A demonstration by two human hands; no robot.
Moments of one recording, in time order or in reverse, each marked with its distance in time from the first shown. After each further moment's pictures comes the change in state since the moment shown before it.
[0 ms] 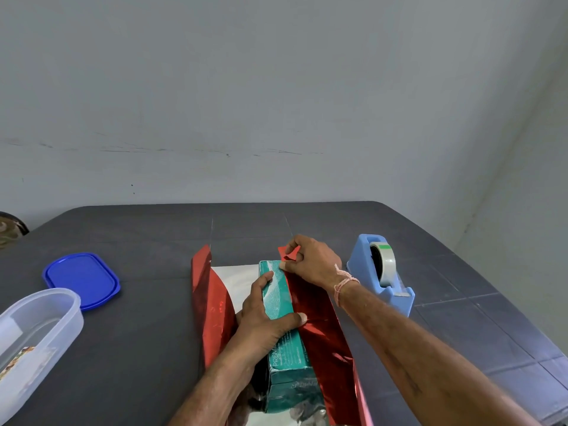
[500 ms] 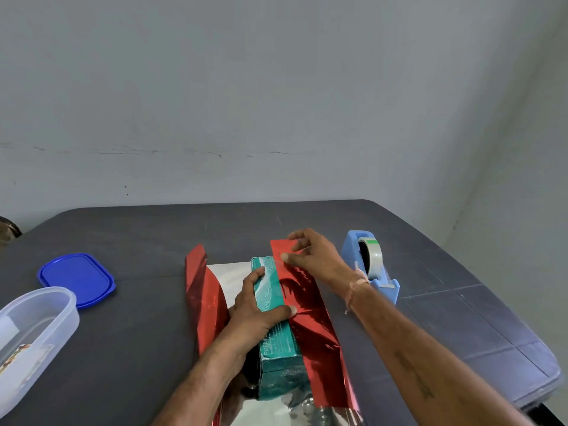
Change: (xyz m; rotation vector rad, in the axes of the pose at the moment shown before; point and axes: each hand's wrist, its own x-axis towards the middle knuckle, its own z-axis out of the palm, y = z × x) left_hand 0.000 -0.002 -0.002 -0.030 0.005 0.005; right_hand -0.030 0.009 -0.023 0.482 0.018 0.036
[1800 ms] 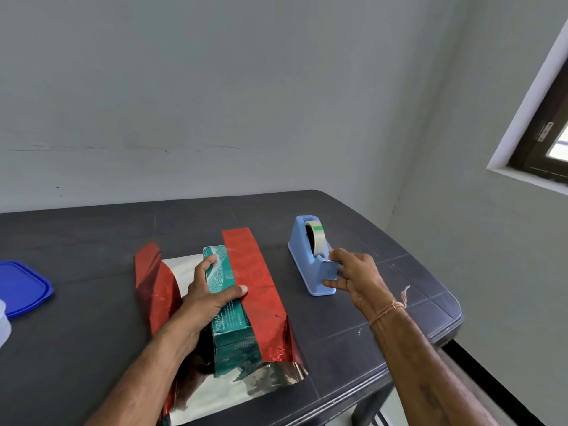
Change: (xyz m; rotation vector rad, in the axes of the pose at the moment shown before) left_hand 0.008 -0.004 -0.002 -0.105 -0.068 0.038; right_hand -0.107 0.062 -0.089 0.630 0.448 0.528
